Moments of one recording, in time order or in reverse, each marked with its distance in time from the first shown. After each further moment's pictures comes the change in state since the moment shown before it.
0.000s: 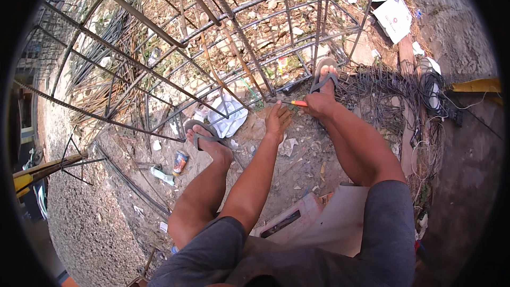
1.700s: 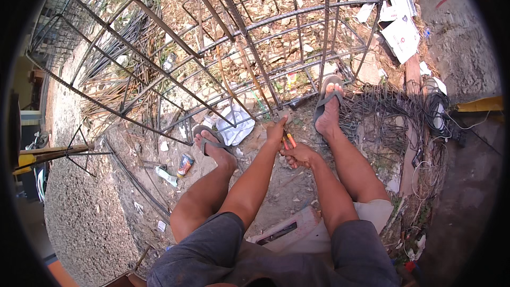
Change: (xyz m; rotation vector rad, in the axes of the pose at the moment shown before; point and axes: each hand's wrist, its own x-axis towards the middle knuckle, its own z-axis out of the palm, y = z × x) left_hand 0.037 -0.008 -0.012 0.329 0.275 0.057; right_hand -0.019 -0.065 0.118 1.601 -0.444 0.255
